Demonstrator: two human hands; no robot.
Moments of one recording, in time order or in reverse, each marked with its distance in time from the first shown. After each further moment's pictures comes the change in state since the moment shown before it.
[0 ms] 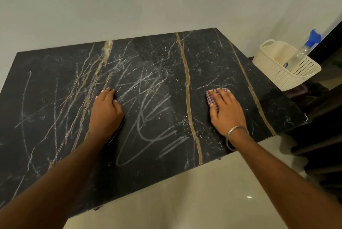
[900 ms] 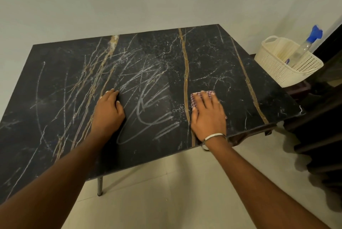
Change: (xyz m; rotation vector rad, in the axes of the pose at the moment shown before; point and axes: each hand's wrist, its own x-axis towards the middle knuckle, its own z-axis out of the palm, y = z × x) left_hand -0.050 0.011 -0.015 -0.019 -0.055 -0.011; right_hand -0.056 -0.049 -0.005 0.052 0.058 -0.017
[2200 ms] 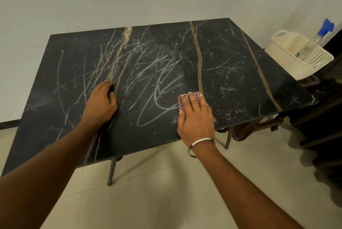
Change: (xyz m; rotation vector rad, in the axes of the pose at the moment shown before) left_hand -0.019 -0.060 -0.045 0.019 0.024 0.062; right_hand -0.060 -0.085 0.007 0.032 -0.042 -0.055
